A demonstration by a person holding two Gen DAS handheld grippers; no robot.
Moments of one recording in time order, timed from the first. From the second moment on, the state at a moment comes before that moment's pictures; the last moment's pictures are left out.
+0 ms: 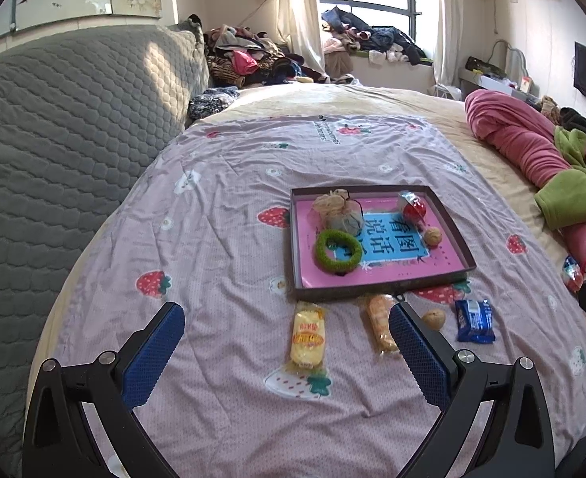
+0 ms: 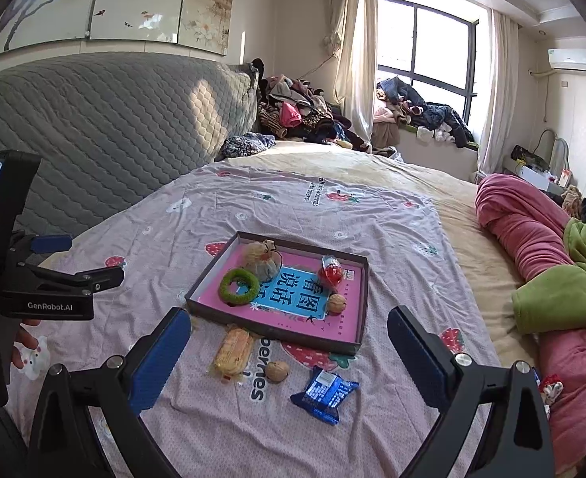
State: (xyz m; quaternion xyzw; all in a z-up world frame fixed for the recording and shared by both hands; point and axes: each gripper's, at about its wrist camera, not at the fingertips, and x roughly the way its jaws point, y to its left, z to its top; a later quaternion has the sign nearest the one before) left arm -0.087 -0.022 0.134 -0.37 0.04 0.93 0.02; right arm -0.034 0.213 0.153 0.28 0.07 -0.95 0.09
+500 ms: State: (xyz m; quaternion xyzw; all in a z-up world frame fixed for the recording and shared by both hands) left arm -0.066 -0.020 0.108 -0.39 0.05 0.92 0.02; right arm -0.014 0.216 0.144 0.29 0.07 -0.95 0.09
